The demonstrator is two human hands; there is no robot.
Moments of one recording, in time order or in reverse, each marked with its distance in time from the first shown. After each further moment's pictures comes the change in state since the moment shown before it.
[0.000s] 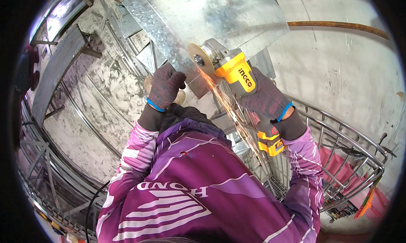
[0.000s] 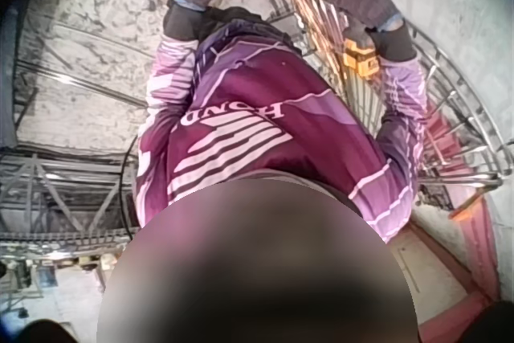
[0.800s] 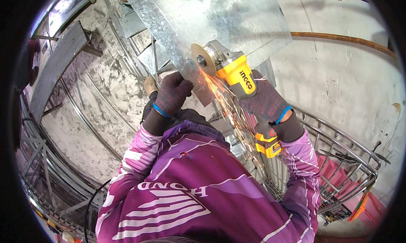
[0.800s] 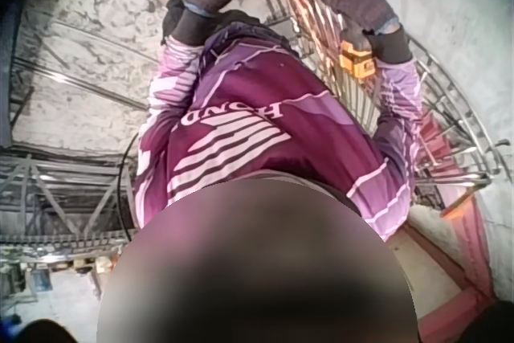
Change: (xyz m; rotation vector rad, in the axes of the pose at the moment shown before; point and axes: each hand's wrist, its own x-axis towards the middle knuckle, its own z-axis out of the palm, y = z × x) left_hand -0.009 0.008 0.006 -0.246 -0.039 -0.279; right_hand 0.011 -0.026 0.002 0.031 -0.009 0.084
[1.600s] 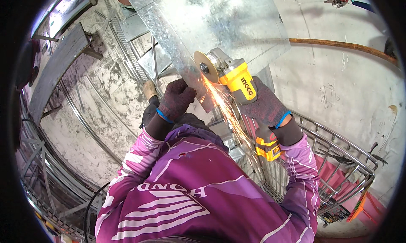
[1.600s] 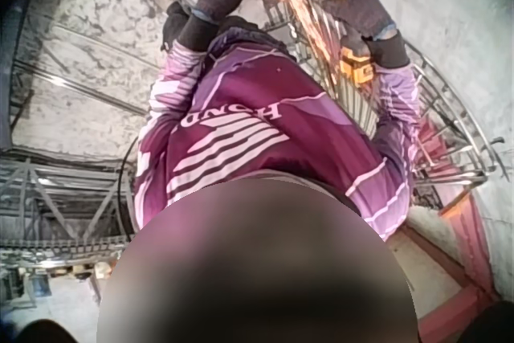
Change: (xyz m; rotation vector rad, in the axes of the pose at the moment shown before) left_hand 0.004 -0.016 -0.001 0.013 -0.031 0.018; right_hand 0.003 -0.003 -0.001 -0.044 -0.012 -0.041
